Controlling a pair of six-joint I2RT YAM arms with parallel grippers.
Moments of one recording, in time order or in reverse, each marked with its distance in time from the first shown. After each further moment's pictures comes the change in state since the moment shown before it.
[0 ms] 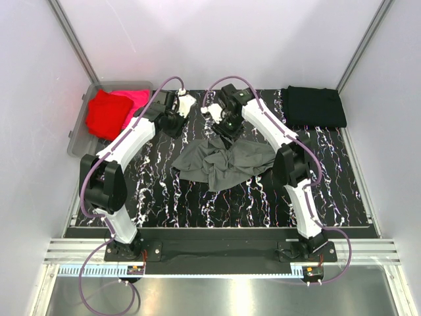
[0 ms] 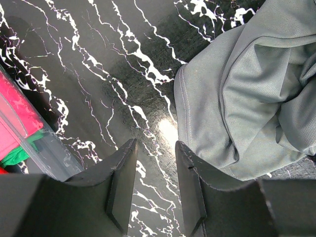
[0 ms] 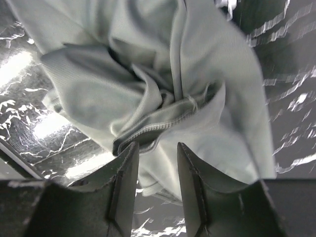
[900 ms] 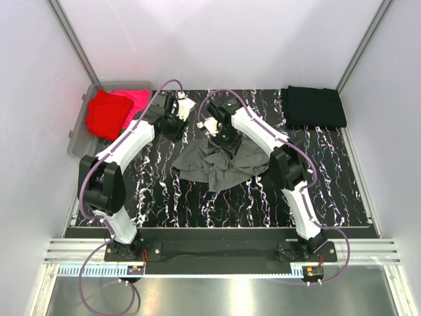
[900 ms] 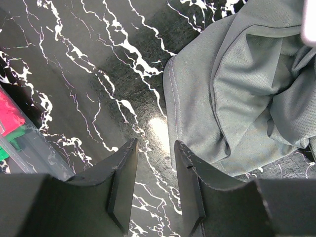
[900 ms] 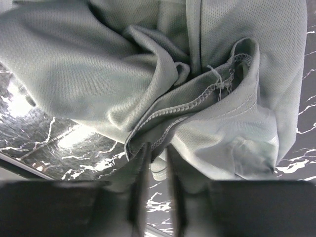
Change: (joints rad) left arm 0.003 -0.021 -0.056 0.016 0.030 -0.024; right arm 0.090 -0.014 -0.116 -0.045 0.234 0.101
